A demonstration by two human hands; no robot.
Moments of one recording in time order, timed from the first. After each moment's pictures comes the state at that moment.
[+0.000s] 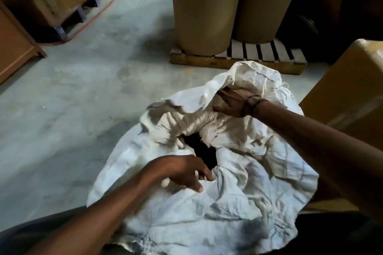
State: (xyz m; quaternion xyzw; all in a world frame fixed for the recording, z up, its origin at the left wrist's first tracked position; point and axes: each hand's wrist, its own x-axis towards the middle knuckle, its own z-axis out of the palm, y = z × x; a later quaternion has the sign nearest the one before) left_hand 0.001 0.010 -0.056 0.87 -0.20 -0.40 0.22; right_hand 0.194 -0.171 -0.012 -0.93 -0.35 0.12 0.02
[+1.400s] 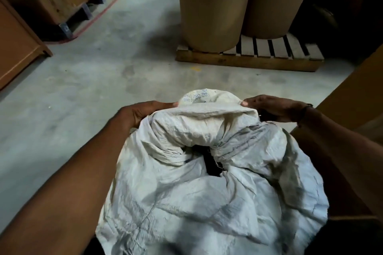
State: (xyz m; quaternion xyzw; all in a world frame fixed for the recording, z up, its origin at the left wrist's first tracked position) left_hand 0.110 0.157 -0.044 0.67 0.17 -0.34 0.64; right_hand 0.232 -0.237 -0.045 -0.72 -0.15 0.44 0.51
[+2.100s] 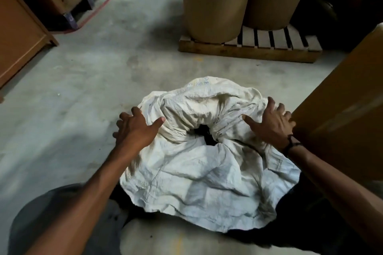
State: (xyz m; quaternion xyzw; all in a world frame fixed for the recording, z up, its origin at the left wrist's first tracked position) left_hand -0.042 0.107 -0.009 0.91 0.36 -0.07 0.21; right_hand 0.083 -0.228 -0.054 -0.99 0.03 0.08 0.15
